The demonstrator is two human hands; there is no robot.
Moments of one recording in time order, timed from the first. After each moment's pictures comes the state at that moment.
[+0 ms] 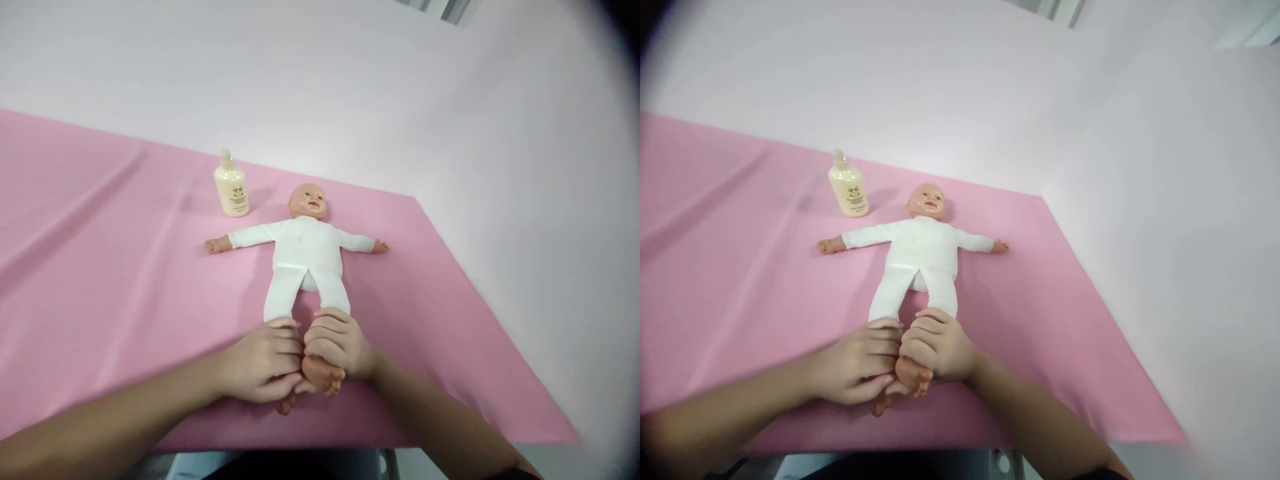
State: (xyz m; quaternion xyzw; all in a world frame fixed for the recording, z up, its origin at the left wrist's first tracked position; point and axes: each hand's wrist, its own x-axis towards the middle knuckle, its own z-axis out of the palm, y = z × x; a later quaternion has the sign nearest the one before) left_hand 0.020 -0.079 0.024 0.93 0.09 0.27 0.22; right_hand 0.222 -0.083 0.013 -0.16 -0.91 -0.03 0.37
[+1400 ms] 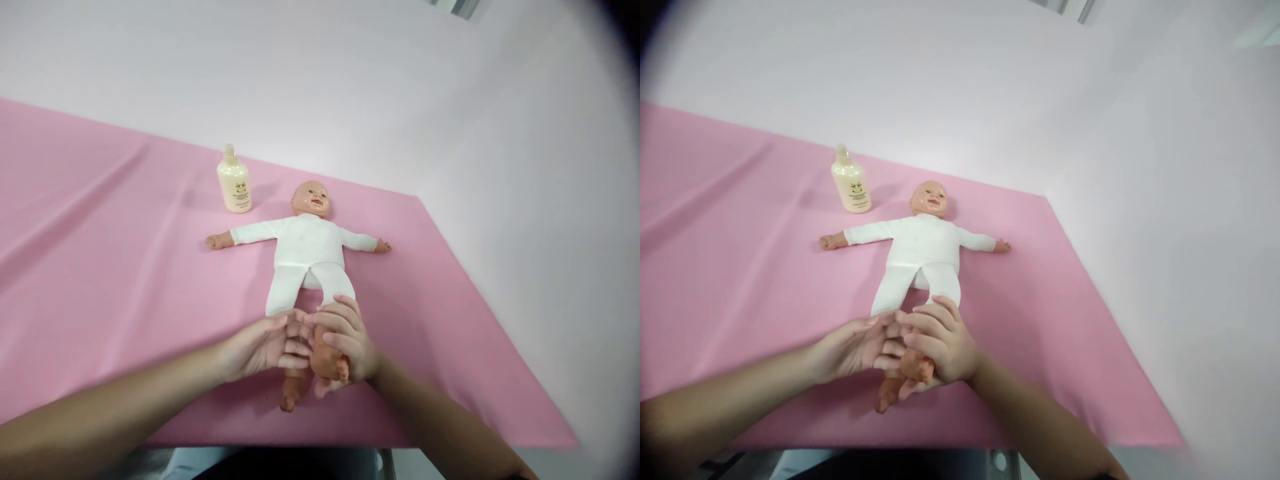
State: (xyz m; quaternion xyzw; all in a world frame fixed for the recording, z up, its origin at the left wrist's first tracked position) left_hand 0.022 -0.080 0.017 0.29 0.13 0.23 0.92; right_hand 0.224 -0.083 0.019 -0.16 -0.87 -0.05 0.47
